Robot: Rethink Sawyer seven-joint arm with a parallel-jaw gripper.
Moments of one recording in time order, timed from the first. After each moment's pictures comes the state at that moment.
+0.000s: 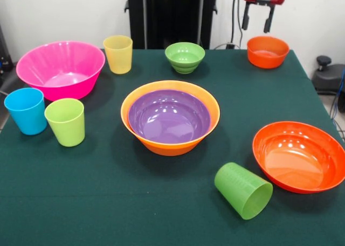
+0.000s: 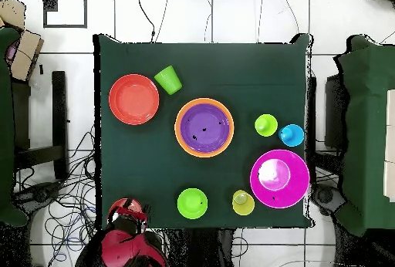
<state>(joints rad) 0.41 -0.76 -0.26 2.24 -0.19 -0.17 2.53</state>
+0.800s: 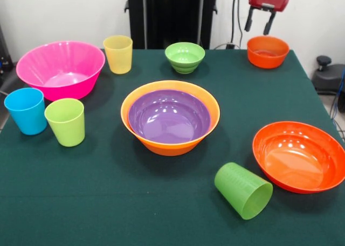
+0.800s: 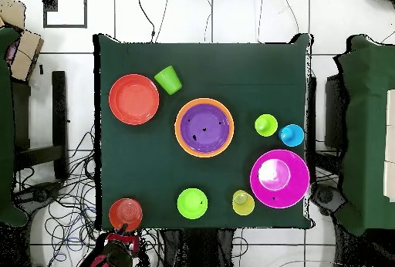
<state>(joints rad) 0.81 -0.49 -0.37 2.20 -0.09 -0.21 2.53</state>
